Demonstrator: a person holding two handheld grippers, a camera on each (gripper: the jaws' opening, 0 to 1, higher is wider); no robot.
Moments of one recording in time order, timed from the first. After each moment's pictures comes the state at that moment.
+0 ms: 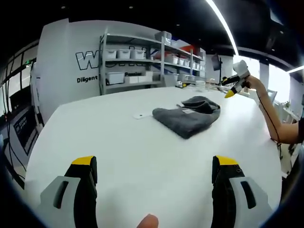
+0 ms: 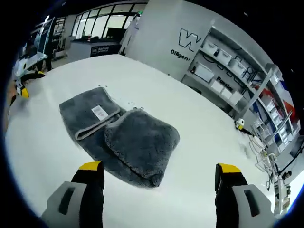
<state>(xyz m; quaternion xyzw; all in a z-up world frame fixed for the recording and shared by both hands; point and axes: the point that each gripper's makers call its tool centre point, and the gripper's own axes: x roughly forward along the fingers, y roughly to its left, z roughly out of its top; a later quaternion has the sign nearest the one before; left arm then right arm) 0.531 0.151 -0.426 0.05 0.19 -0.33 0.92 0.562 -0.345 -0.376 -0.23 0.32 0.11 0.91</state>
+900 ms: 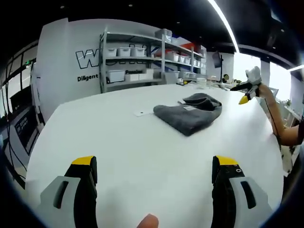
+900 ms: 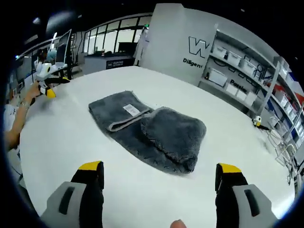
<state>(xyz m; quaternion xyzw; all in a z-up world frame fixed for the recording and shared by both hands) 0.532 0.151 -0.432 0.06 0.19 -0.32 0.92 0.510 -0.317 -0.413 -0.17 0.29 0.19 0.92</state>
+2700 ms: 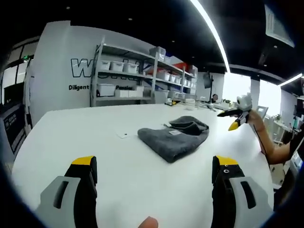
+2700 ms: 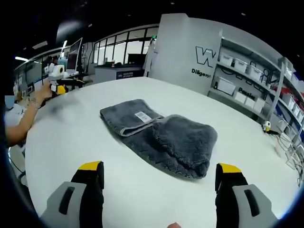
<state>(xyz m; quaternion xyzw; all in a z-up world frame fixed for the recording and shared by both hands) 0.537 0.107 -0.394 -0.01 0.13 -0.38 0.92 0.503 -0.299 -0.411 -0.14 0.24 0.24 0.93</state>
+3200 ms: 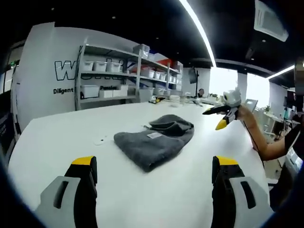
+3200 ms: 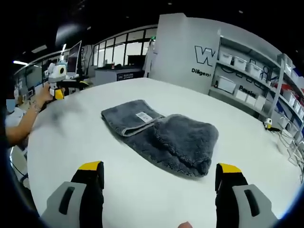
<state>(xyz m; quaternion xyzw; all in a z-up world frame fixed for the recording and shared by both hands) 0.520 0.033 -0.388 0.02 0.13 -0.44 0.89 0.499 -0.298 -0.414 -0.13 0.24 0.25 0.93</state>
